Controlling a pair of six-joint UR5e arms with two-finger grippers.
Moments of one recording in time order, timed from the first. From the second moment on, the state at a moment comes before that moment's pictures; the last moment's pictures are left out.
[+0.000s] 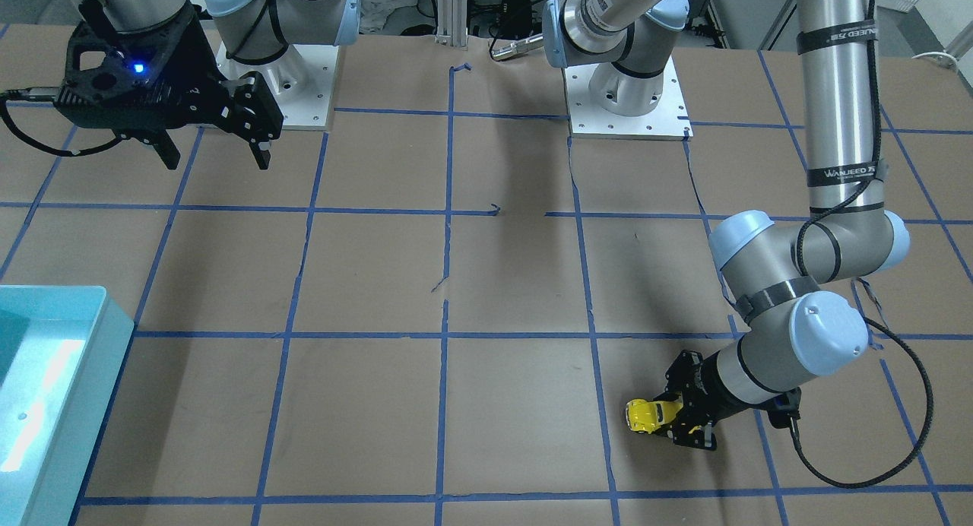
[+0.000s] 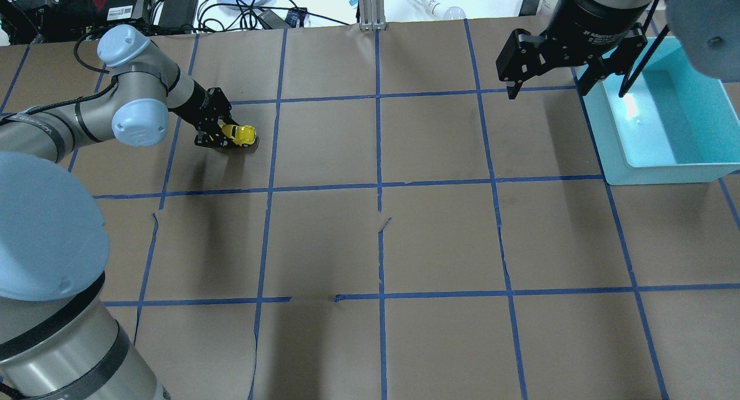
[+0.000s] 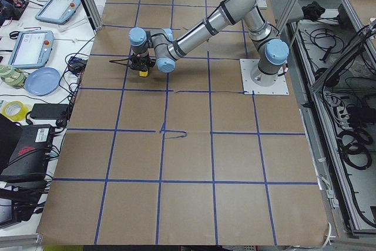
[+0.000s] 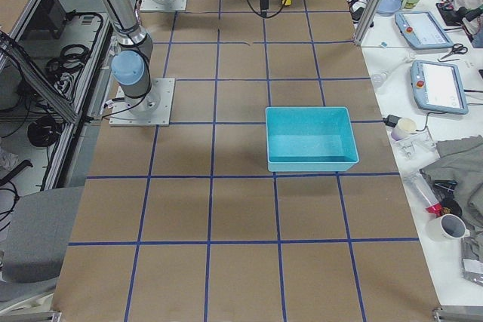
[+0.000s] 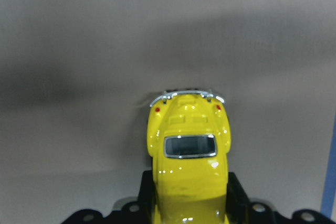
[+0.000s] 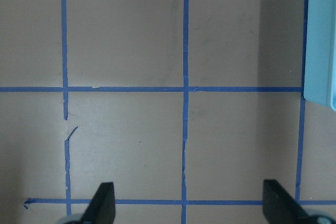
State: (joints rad) left arm -1.32 -2.18 -1.61 -0.91 1.34 -1.21; right arm 1.59 -1.58 1.52 -1.58 -1.56 0.00
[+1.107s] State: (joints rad) left arm -1.21 -2.17 -1.60 -0.92 1.34 -1.09; right arm 1.59 -1.58 1.52 -1.58 -1.56 0.00
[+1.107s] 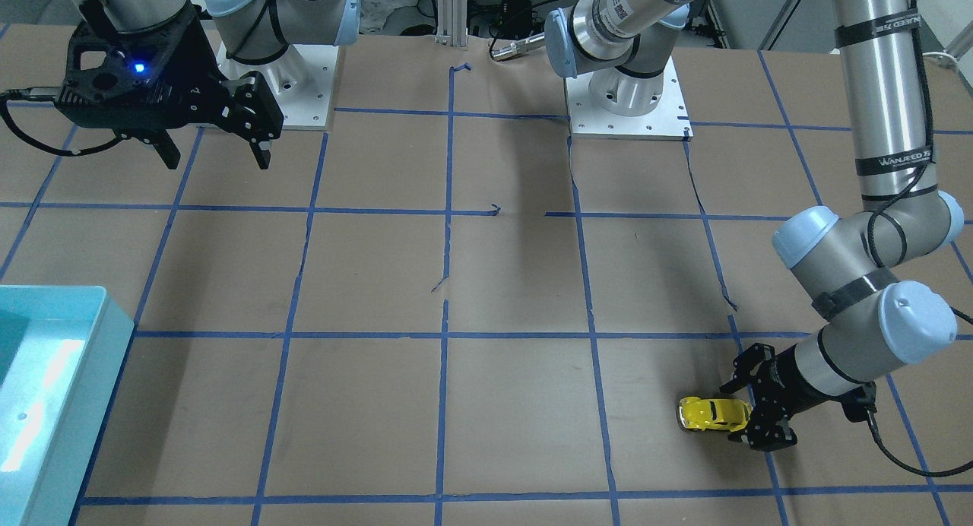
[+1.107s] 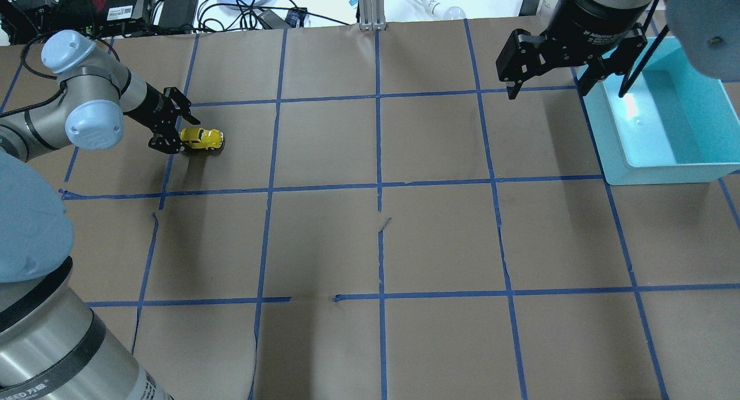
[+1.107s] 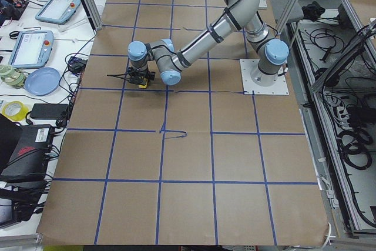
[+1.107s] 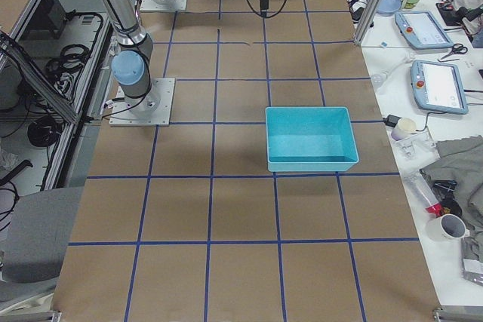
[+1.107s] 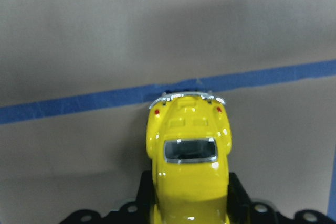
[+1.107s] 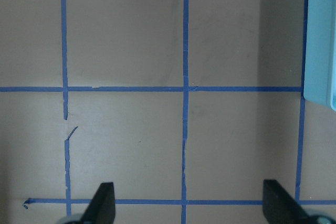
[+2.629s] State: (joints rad) left arm -1.33 -1.78 -1.40 -1.57 1.68 -0.04; right arm 1.58 -1.58 1.52 -1.57 -1.55 0.00
